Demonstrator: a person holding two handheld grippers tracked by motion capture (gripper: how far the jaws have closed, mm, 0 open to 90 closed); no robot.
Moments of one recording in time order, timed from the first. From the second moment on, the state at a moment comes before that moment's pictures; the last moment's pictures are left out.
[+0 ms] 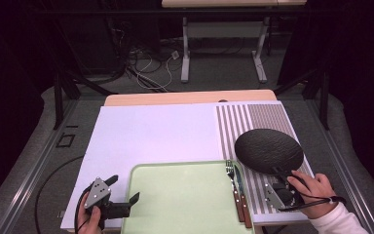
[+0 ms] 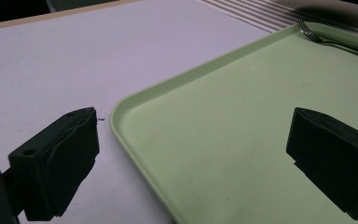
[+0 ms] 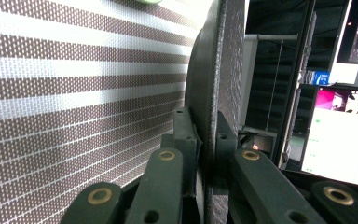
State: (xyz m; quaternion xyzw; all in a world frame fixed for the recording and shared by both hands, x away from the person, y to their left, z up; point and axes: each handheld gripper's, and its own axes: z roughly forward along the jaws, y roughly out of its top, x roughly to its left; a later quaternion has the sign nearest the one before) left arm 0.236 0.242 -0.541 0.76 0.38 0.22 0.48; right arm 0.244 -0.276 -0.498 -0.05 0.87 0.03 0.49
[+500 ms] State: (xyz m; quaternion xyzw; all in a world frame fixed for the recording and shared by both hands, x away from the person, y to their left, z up) left arm 0.238 0.246 -0.540 0.76 0.38 0.22 0.48; right arm 0.250 -0.250 -0.490 -0.09 0.85 0.06 0.52
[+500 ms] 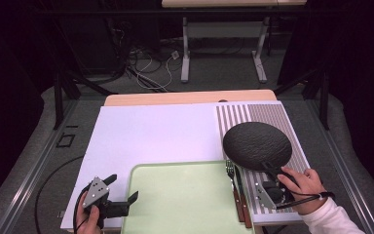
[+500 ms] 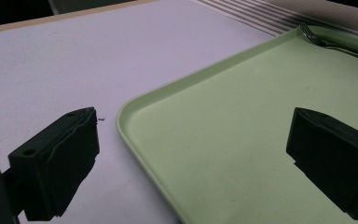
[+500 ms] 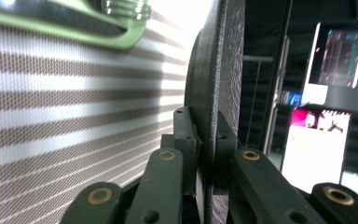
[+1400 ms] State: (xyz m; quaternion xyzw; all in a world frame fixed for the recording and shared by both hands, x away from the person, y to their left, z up) left arm 0.237 0.250 -0.539 0.76 0.38 0.22 0.48; right arm 0.217 -0.185 -0.479 -0.18 0.82 0.13 0.53
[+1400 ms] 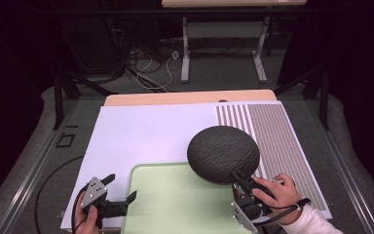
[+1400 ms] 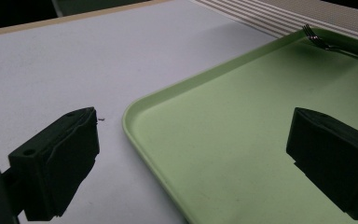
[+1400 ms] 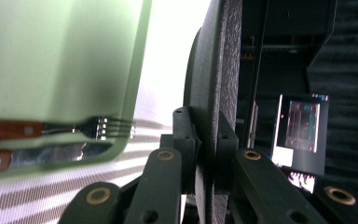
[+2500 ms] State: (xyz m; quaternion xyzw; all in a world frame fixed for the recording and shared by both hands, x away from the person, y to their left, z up) left arm 0.237 0.251 -0.539 0.76 0.38 0.22 0.48; right arm 0.186 -0.147 -0.499 -0.24 0.82 0.17 0.49
